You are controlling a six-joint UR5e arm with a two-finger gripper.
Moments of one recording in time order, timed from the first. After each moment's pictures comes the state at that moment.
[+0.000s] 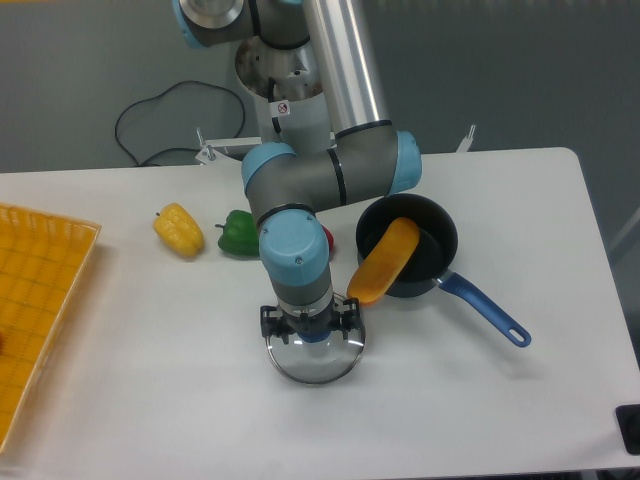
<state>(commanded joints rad) 2.32 -2.09 -1.56 -1.03 1.64 0.21</state>
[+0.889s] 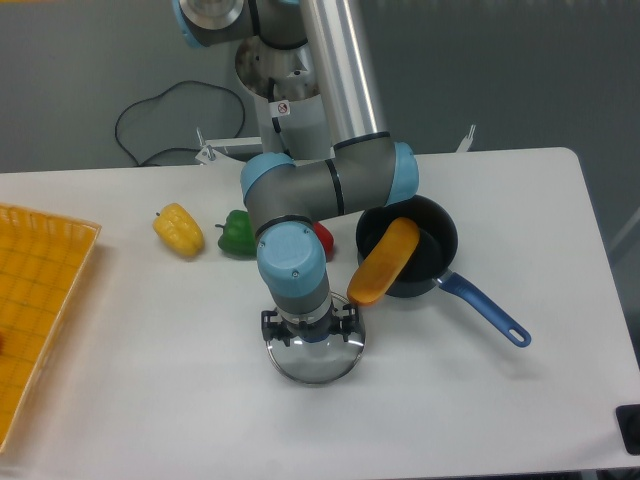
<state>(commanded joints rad) 2.31 -2.11 -1.56 -1.03 1.65 0.21</state>
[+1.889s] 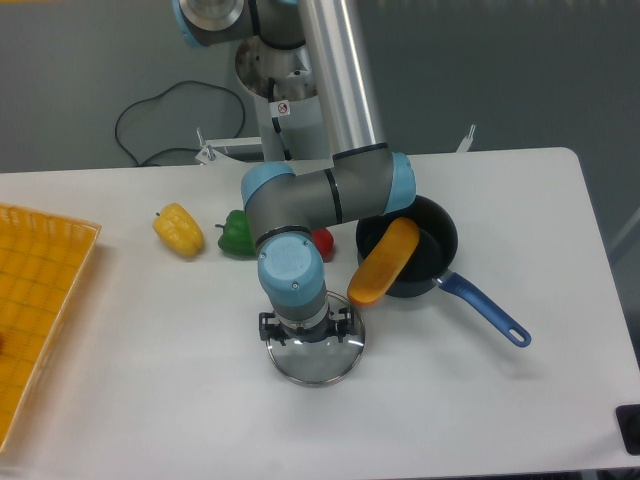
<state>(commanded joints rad) 2.31 -2.12 -1.58 -1.03 1.64 0.23</state>
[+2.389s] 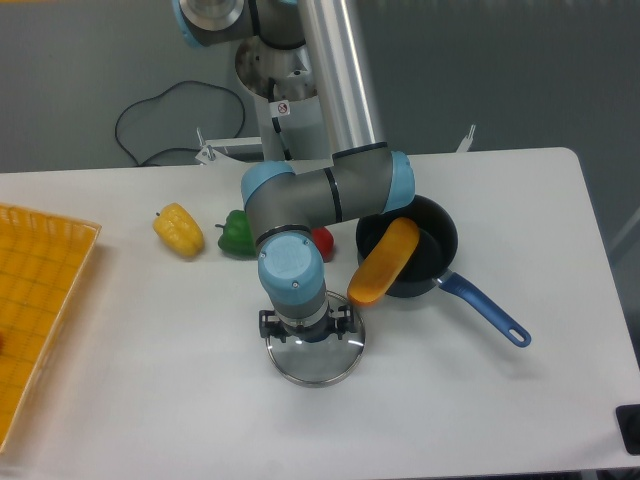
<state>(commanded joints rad) 2.32 -2.11 -1.59 -1.03 1.64 0.23</state>
